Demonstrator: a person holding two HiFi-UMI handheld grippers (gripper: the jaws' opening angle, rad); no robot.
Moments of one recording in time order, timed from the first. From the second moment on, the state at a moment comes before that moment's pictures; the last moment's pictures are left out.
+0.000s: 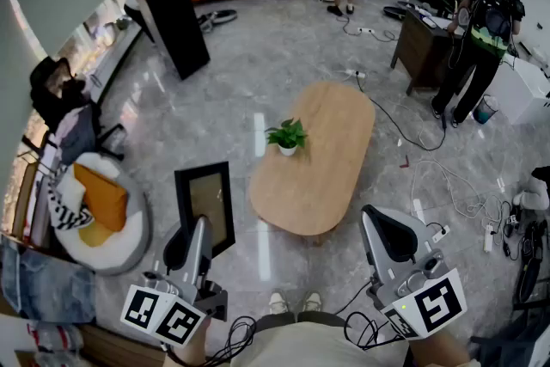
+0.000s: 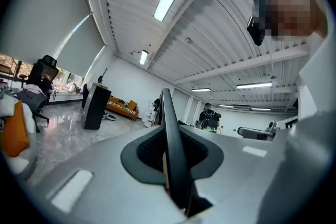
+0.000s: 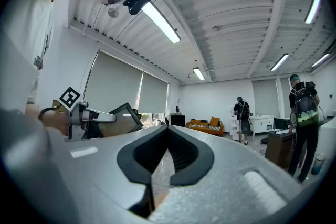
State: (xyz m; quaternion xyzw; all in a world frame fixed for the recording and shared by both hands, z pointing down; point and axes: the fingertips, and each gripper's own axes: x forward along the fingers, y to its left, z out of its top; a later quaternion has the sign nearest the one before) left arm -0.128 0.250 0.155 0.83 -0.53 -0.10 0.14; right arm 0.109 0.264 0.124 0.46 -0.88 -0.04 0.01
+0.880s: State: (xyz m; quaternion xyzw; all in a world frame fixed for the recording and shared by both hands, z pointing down) left arm -0.074 0.268 0.181 0.82 -0.56 -0.04 0.09; right arm 0.139 0.260 0.152 0.42 -0.91 0.00 0.01
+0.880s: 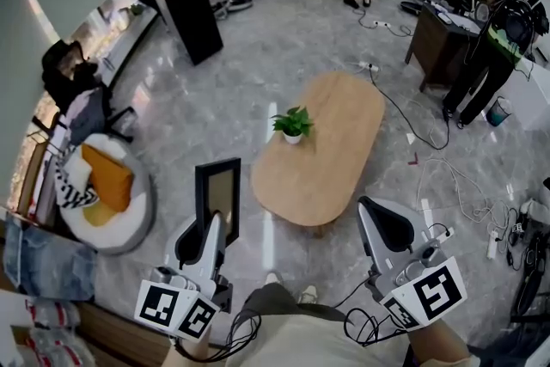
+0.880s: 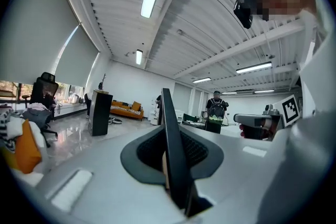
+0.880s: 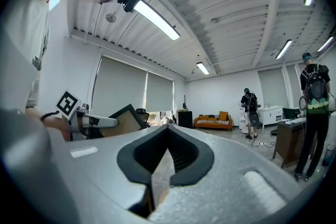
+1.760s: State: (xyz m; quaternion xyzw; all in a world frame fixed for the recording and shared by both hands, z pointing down) left arm -0.098 0.174 0.219 0.83 -0.55 -0.02 0.12; right arm 0.093 0.163 0.187 0.41 -0.91 0.01 0.04
